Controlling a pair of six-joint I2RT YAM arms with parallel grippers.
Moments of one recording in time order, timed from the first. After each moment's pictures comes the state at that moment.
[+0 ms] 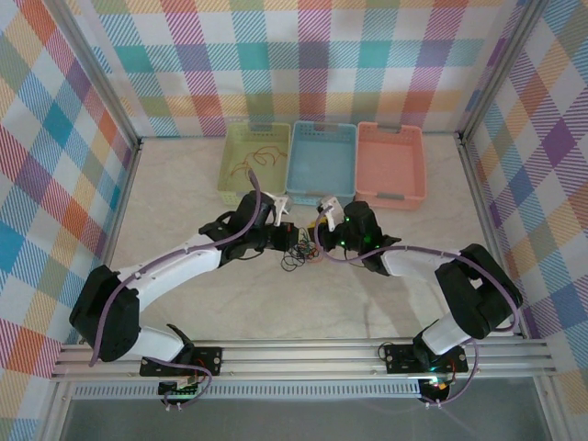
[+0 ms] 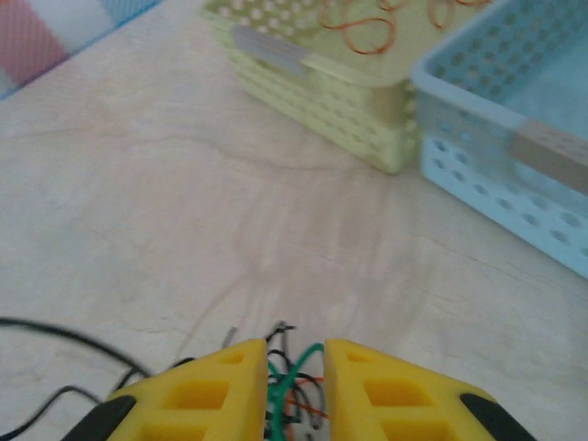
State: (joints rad) left arm -0.70 1.40 0.94 -0.26 0.24 -0.51; right arm 0.62 1.52 0.67 0.39 -0.30 0.08
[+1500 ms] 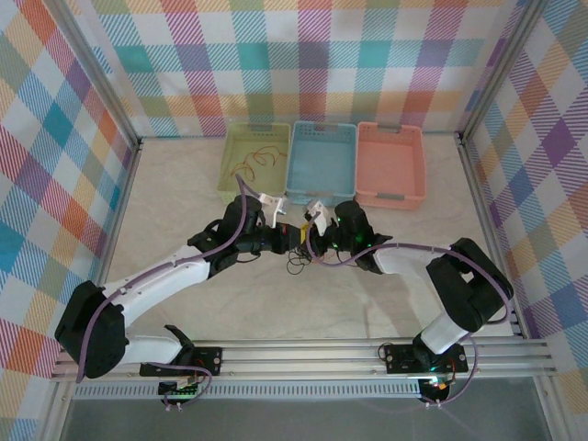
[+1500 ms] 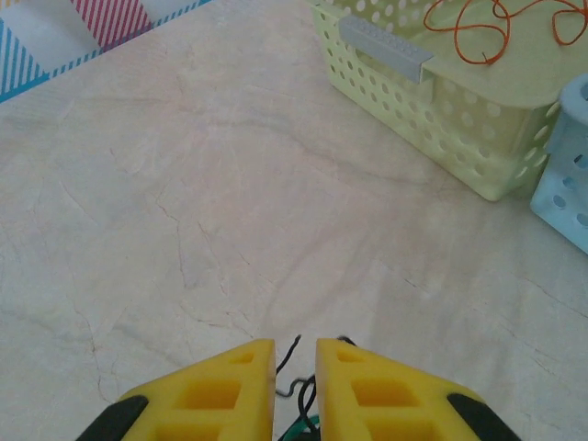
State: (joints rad) left arm -0.69 1.28 0.84 -0.07 0.42 -0.59; right arm 0.66 1.59 0.73 0.37 -0.40 -0.01
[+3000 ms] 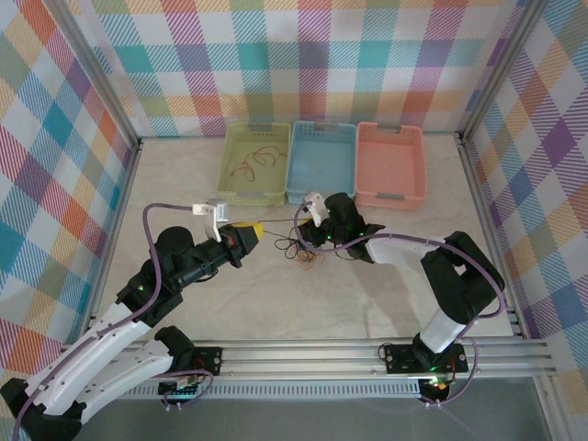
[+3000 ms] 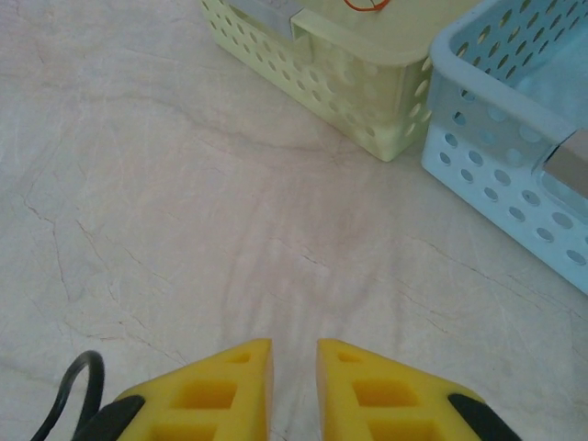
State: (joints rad) left arm -0.69 0.68 0.72 -0.17 0.16 -0.60; right arm 0.66 1.65 0.86 0.17 -0.18 0.00
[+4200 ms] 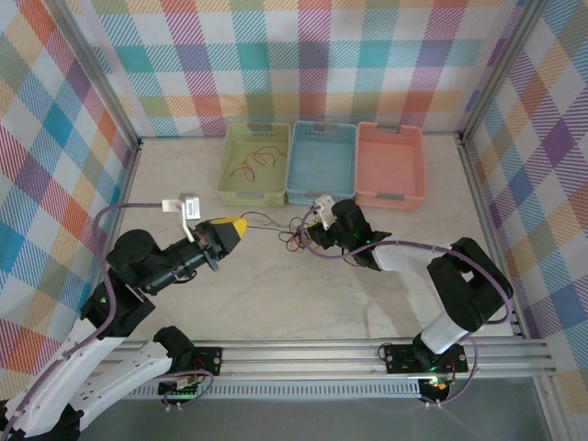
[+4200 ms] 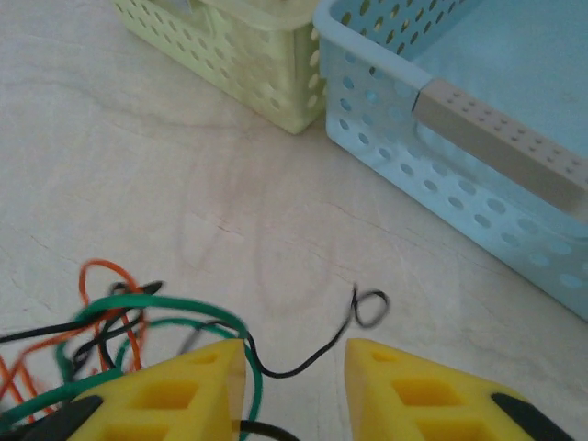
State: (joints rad) left arm -0.69 0.59 0.91 -0.33 0.22 -0.65; right arm 0.65 1.59 0.77 0.22 -0.02 0.00
